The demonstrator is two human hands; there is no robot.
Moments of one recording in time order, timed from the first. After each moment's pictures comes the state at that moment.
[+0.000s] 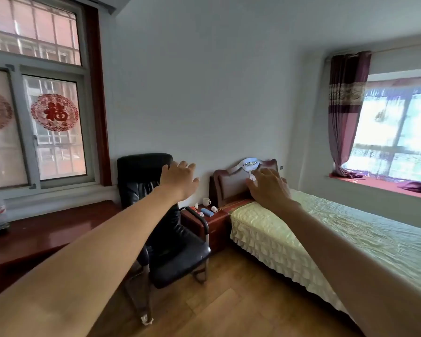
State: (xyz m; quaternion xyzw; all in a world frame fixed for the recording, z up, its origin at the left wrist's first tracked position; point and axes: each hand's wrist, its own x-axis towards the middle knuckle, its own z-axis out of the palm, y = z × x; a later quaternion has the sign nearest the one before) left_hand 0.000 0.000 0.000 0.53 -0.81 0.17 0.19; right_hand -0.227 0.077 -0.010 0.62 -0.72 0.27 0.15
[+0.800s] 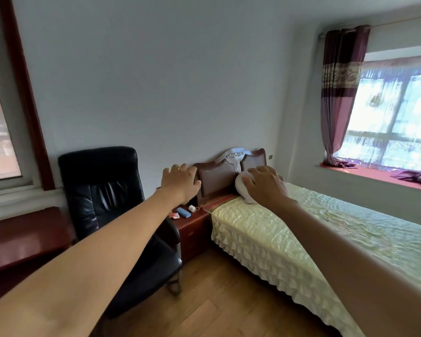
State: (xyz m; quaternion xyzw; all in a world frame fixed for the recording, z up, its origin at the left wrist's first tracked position) left_hand -0.251 -0.210 -0.022 0.51 -0.83 0.13 0.15; right_hand -0.468 -0.136 -0.028 0.61 -0.74 0.24 0.13
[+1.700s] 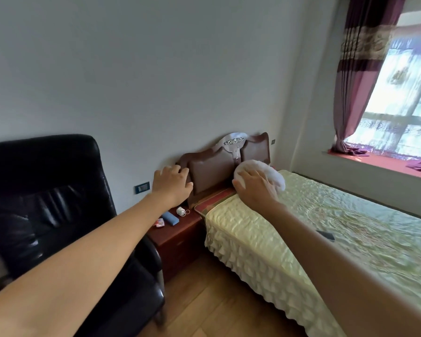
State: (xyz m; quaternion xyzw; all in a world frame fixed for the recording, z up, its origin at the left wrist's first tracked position) left_hand -0.380 -0.609 -0.105 0.52 -0.84 0.09 0.14; right_hand -0.587 -0.516 -0.098 0.61 -0.76 0.22 0.07
